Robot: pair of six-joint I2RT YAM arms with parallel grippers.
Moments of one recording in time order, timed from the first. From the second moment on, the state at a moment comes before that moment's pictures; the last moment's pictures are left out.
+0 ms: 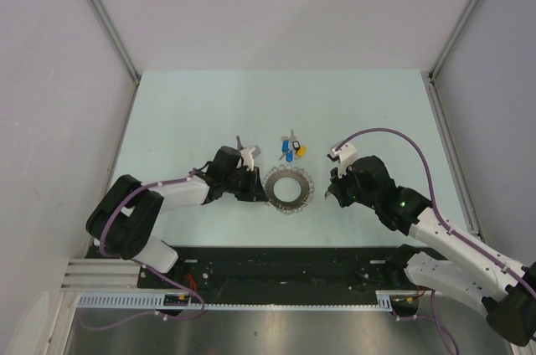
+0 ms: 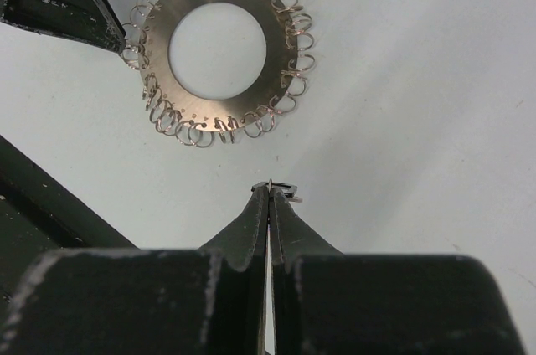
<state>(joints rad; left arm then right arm) -0.56 1.51 0.61 0.07 0.45 -0.47 0.72 0.85 0.65 -0.41 0.02 0.10</state>
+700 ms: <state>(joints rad) -0.56 1.51 0.59 0.08 0.42 -0.48 0.72 0.86 0.65 -0.41 0.02 0.10</state>
